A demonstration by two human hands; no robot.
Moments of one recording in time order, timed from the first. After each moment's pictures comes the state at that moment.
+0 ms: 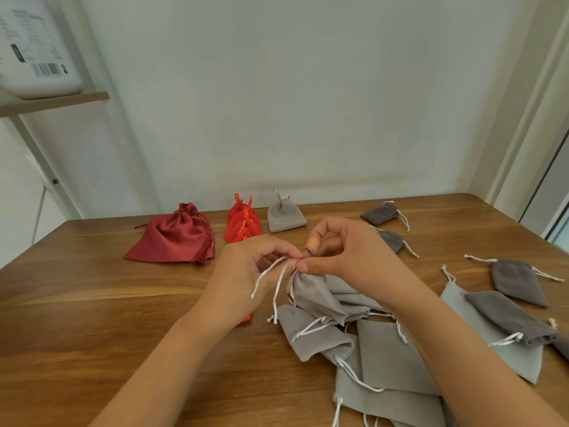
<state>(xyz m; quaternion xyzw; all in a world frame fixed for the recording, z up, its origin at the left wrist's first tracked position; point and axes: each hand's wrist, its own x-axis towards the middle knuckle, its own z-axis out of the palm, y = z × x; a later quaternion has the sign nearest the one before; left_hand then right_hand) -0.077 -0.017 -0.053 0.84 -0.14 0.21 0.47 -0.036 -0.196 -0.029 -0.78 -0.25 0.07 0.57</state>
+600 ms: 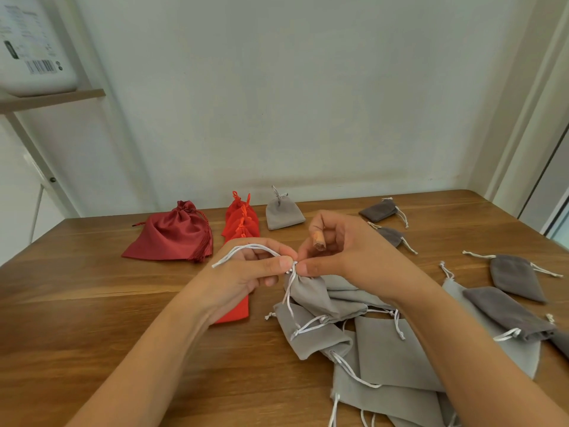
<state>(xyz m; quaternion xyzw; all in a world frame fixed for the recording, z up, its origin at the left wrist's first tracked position) -0.075 -0.011 -0.046 0.70 -0.08 -0.03 0.71 -0.039 -0.199 -0.021 -0.74 -0.31 0.11 0.59</state>
